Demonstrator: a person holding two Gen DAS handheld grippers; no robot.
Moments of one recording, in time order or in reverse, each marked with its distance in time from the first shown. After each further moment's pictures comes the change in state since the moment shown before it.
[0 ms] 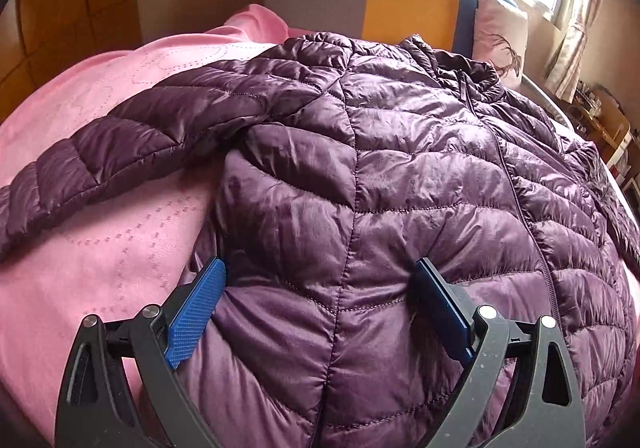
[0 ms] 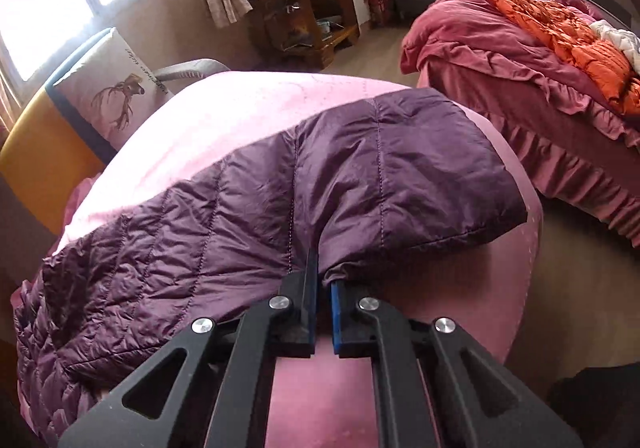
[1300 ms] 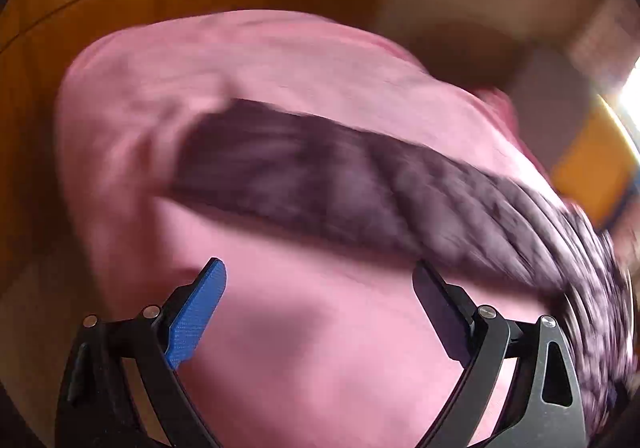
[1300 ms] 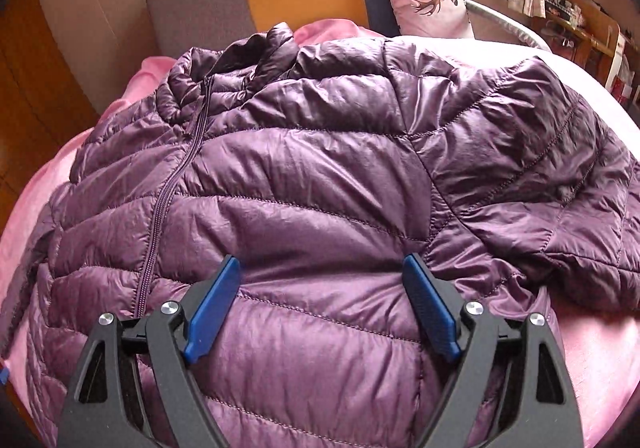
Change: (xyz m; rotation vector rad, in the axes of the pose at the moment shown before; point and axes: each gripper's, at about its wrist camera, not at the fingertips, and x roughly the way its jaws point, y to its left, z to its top) left arm -0.101 0.290 -0.045 -0.714 -0.103 0.392; right arm -0.009 0.326 -0.211 -0.746 0.158 0.442
